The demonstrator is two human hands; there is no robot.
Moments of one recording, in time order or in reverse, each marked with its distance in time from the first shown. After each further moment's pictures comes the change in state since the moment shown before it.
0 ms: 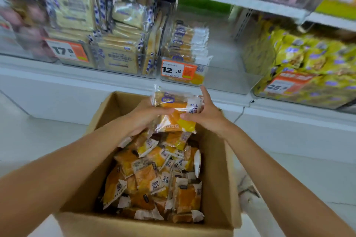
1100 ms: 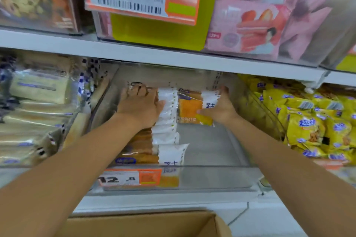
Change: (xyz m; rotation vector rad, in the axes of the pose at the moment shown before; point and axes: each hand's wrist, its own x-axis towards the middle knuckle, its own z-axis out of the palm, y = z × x) left_hand 0.272 0.162 0.012 1.469 0.382 0.346; right_hand 0.274 -0.027 -0.207 -0.245 0.568 -0.165
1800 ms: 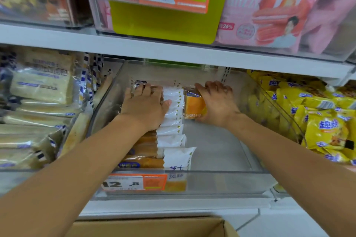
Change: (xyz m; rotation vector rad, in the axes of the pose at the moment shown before) left_hand -0.003 0.001 0.000 0.016 -0.025 -0.004; right_hand 0.004 -0.020 0.013 -1.093 0.036 -0.560
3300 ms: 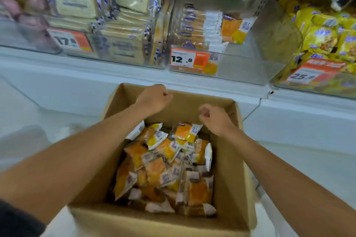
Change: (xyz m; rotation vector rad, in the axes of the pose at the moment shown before) left_hand -0.268 -0.045 0.056 -0.540 -0.203 -0.228; right_hand -0.287 -0.173 -0.041 0.890 -0.483 0.187
